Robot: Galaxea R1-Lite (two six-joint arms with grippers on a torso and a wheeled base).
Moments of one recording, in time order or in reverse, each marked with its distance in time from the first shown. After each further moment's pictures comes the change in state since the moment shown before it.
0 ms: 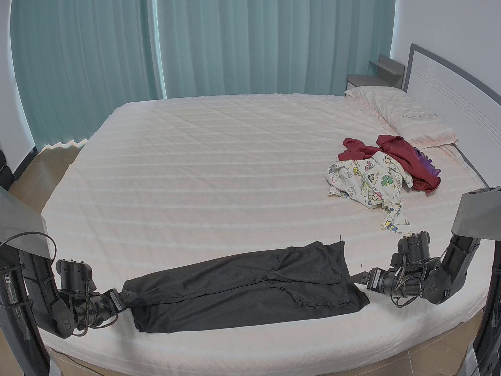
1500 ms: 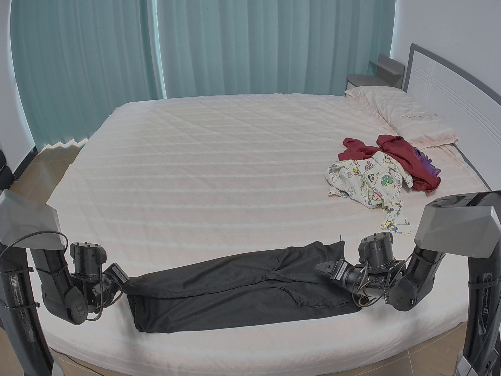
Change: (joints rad) left arm -0.074 0.031 -0.194 0.033 0.264 -0.211; right arm 0.198 0.133 -0.176 -0.094 -0.112 0.291
